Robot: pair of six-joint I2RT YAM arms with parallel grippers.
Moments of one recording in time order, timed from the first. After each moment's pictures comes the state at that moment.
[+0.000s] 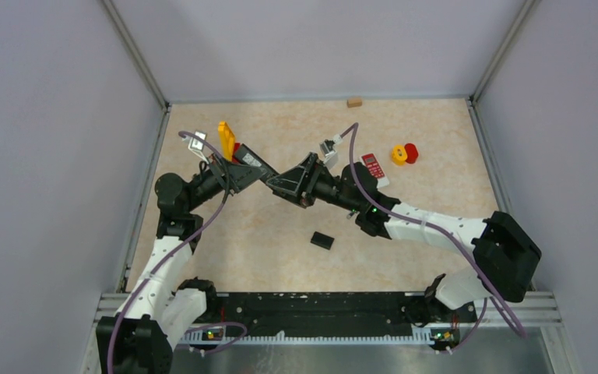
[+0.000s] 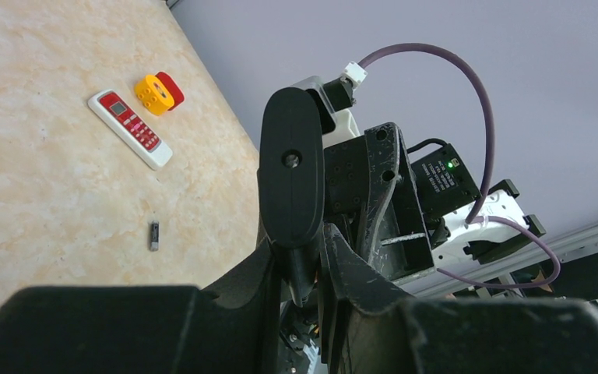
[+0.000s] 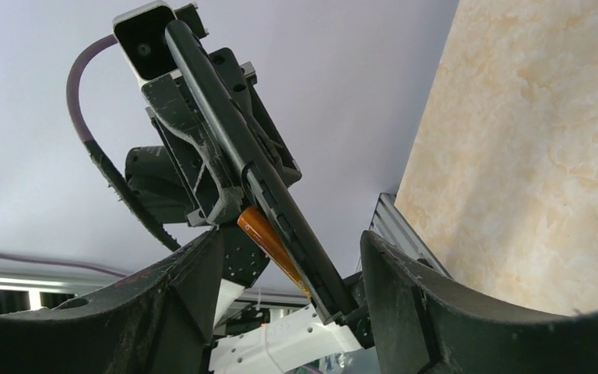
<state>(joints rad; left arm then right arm) -0.07 0.89 0.55 0.59 0.90 -1.16 0.93 1.42 0.88 0.56 -0.21 1.33</state>
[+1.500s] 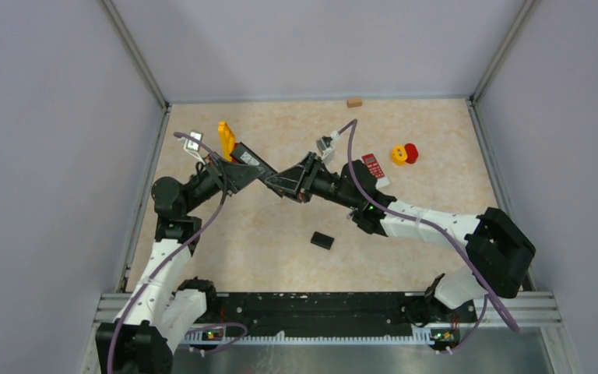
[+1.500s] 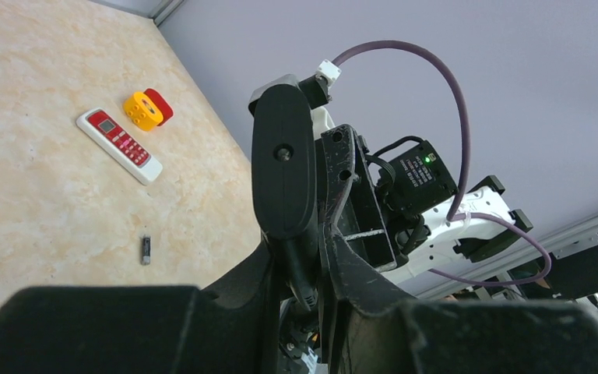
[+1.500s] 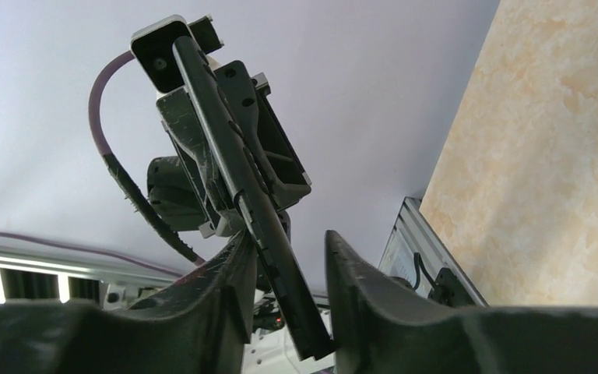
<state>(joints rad) -0.07 0.86 0.55 0.63 0.90 -1.17 0.92 1.47 0.90 0.65 -0.25 1.37</state>
